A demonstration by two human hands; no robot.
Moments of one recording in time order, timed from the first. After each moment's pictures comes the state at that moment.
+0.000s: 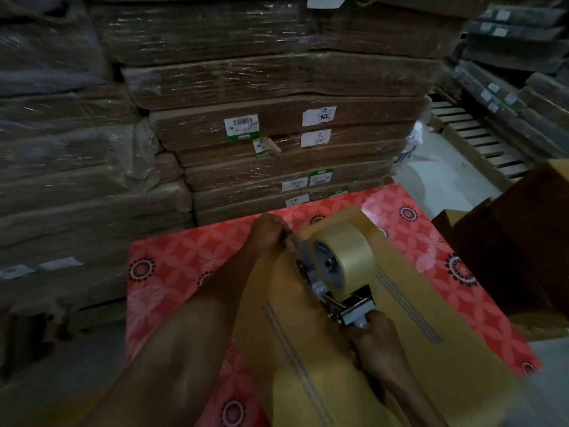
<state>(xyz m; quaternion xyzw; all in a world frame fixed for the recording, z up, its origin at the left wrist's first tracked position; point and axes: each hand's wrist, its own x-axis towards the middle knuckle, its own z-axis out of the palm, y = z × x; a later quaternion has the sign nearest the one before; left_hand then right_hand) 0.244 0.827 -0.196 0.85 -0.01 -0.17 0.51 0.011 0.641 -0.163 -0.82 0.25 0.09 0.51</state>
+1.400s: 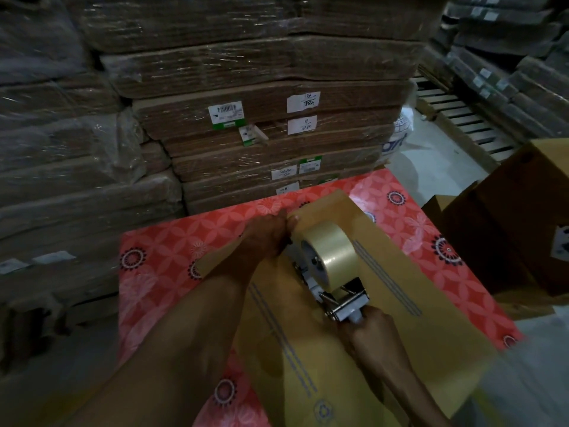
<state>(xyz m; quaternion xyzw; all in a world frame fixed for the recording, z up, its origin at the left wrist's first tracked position) 0.197 0.795 -0.176 0.97 -0.13 -0.13 0.17 -0.022 0.627 -0.146 -0.89 0.21 0.14 0.38</state>
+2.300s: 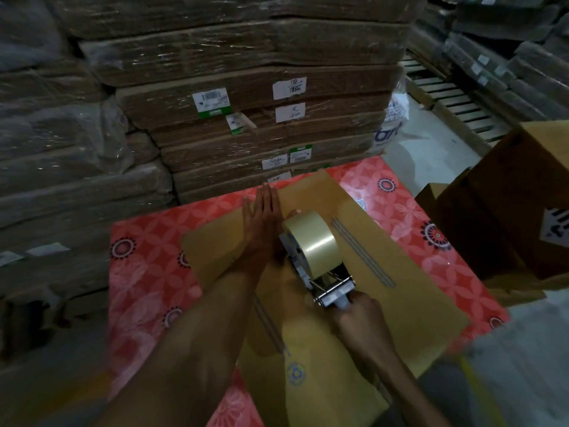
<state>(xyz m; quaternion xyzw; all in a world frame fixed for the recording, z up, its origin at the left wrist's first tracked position) 0.182 0.763 -0.224 0.99 -0.12 0.01 0.05 -0.034 0.615 -0.153 -0.88 0.24 0.11 0.41</state>
